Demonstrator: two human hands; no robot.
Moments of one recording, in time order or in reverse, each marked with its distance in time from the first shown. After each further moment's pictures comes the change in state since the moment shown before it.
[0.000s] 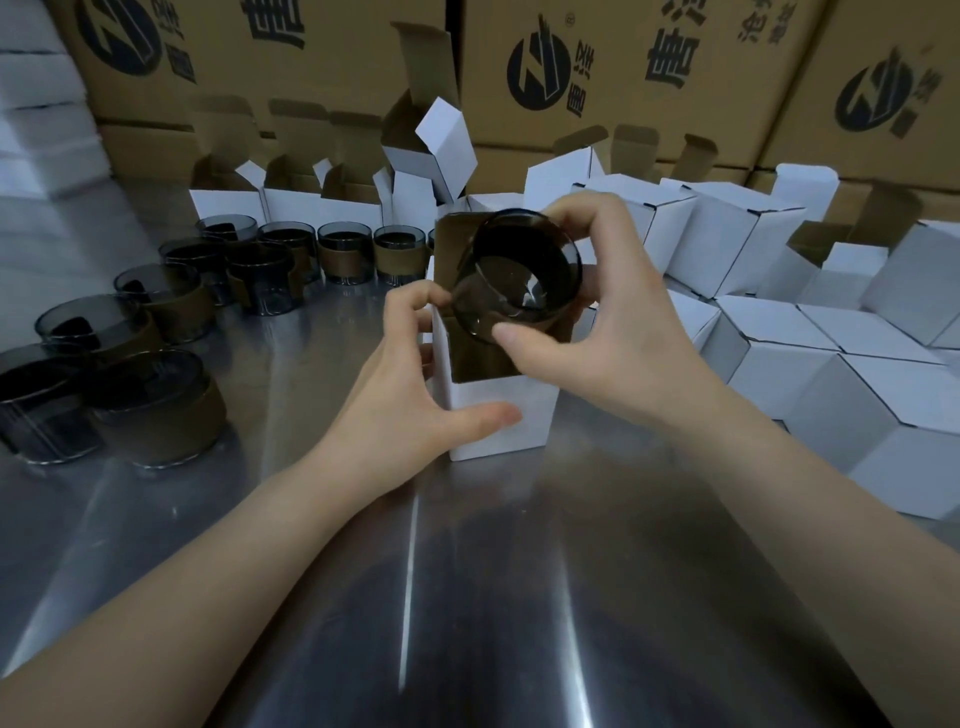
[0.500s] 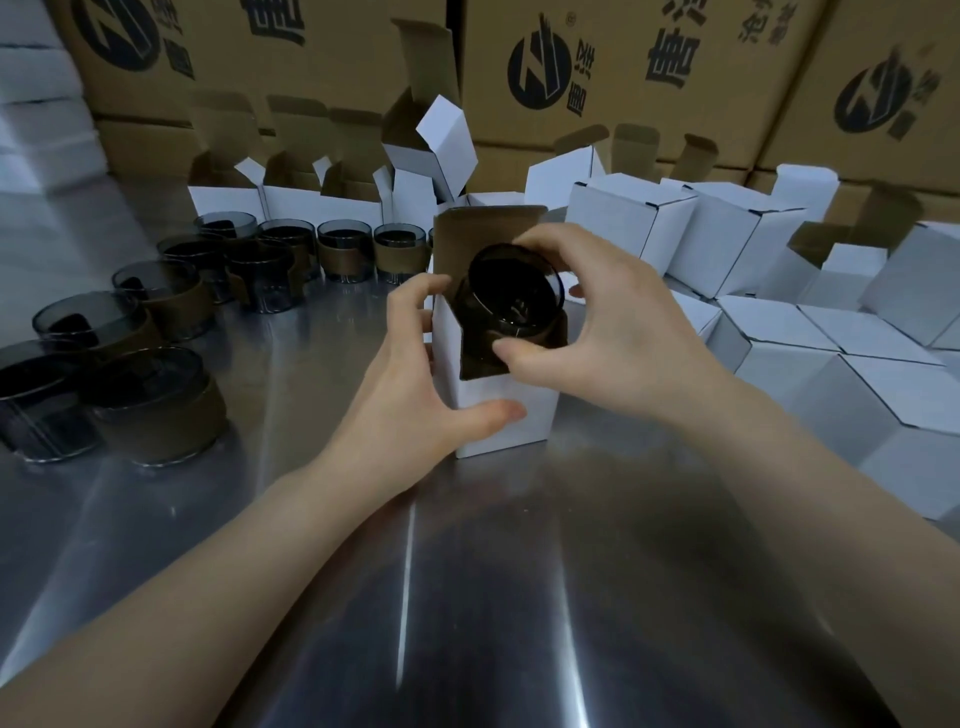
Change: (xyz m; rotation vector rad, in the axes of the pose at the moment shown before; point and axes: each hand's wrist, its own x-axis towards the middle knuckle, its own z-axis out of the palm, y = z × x) left_hand 0.001 -0.003 0.006 0.046 0.037 -0.020; right_hand 0.005 0.001 -0.004 -0.343 -0.132 0.067
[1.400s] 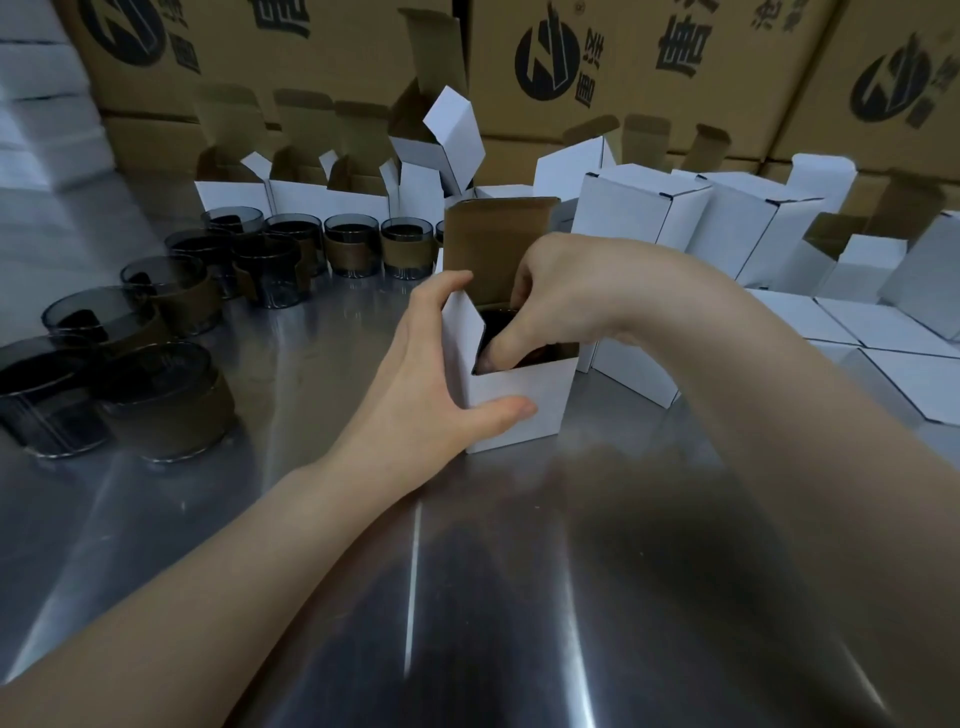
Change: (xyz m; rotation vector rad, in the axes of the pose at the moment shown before) left_hand 0.000 -0.002 -0.001 0.109 -0.030 -0.031; right_hand 0.051 -0.029 -0.003 -0.282 -0.617 0.415
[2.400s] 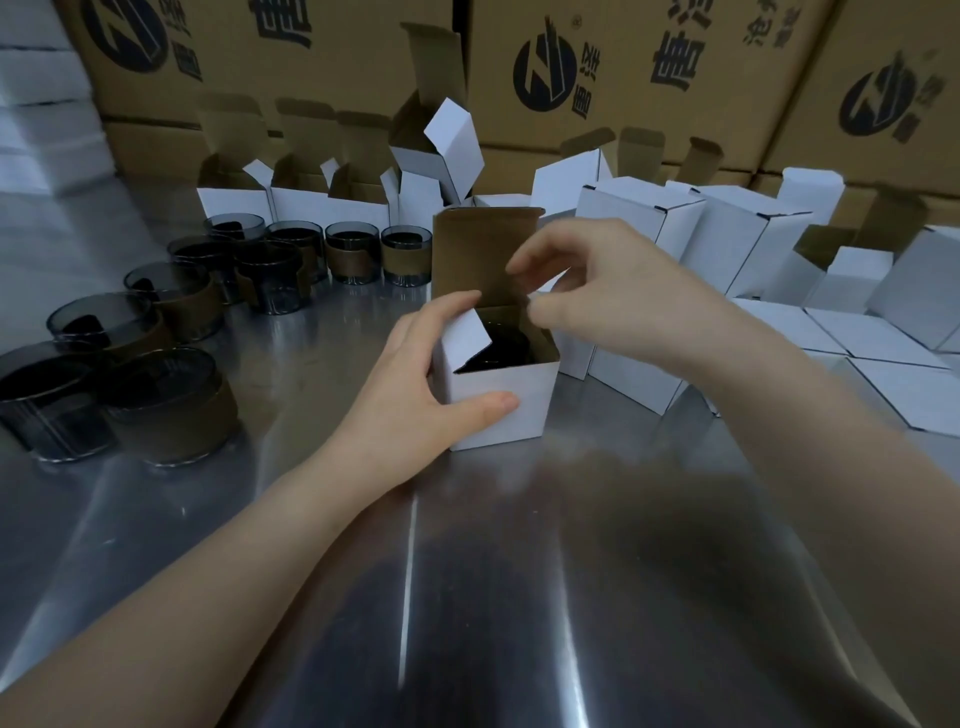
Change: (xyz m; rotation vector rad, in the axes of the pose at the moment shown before) left_hand 0.000 0.000 -0.008 -0.158 -0.057 -0.076; right_hand -0.011 0.030 0.010 0.435 0.317 -0.220
